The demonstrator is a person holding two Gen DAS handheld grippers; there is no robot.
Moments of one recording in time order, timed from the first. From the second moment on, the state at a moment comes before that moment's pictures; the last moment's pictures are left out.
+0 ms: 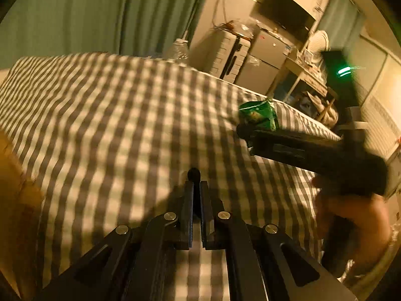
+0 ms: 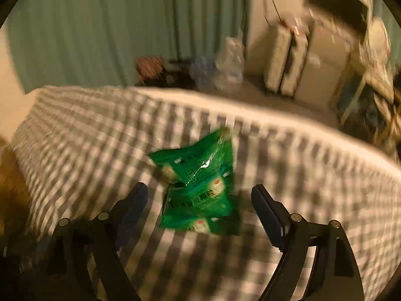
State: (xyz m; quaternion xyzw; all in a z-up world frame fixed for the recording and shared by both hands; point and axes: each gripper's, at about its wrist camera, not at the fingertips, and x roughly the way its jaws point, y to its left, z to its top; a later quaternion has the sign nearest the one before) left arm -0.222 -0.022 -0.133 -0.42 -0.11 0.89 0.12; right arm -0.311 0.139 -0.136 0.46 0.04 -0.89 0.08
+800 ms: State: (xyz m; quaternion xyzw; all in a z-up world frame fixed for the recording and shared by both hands) left arm -0.090 -0.156 0.089 -0.31 -0.15 0.93 0.10; right arm -0.054 0.059 0.061 0.36 -0.05 -0.89 0.28
